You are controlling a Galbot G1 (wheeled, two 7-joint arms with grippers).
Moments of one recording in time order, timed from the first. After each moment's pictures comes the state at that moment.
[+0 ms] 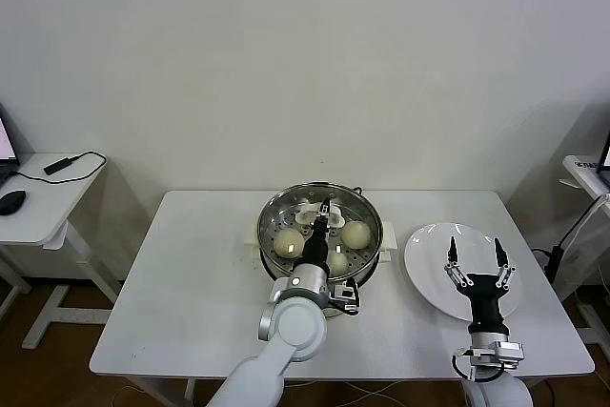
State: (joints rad) left arm 0.92 -1.50 0.13 -1.75 1.60 0.44 0.33; right arm -1.39 1.24 0.60 1.69 0.18 0.48 0.18
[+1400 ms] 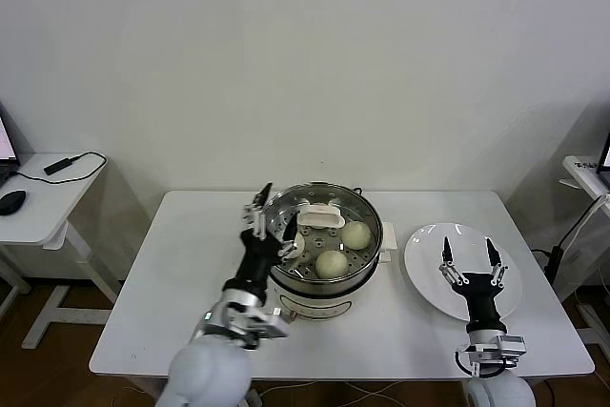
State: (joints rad) left arm 1.23 -1.35 -0.13 -2.19 0.91 0.33 0.12; right arm -1.41 1.20 0.58 1.74 0.30 0.37 0.15
